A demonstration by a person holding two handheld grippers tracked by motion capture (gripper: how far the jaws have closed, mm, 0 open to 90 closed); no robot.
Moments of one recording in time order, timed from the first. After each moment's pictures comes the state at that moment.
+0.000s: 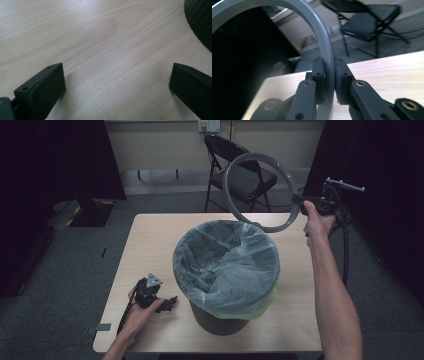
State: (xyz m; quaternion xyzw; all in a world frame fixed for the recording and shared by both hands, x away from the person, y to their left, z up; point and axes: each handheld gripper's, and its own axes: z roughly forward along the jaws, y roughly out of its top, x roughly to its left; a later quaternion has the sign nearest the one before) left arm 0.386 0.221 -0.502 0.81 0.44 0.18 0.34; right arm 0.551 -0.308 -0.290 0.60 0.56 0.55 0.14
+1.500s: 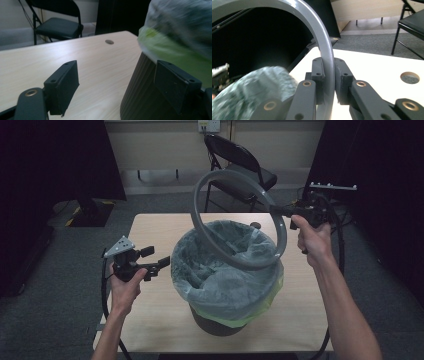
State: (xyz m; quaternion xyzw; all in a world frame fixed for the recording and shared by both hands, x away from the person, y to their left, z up) left arm 0.383 0.239 -0.346 0.71 0.39 0.17 0.57; right arm 0.467 -0.245 -0.247 0.44 0.69 0.57 0.06
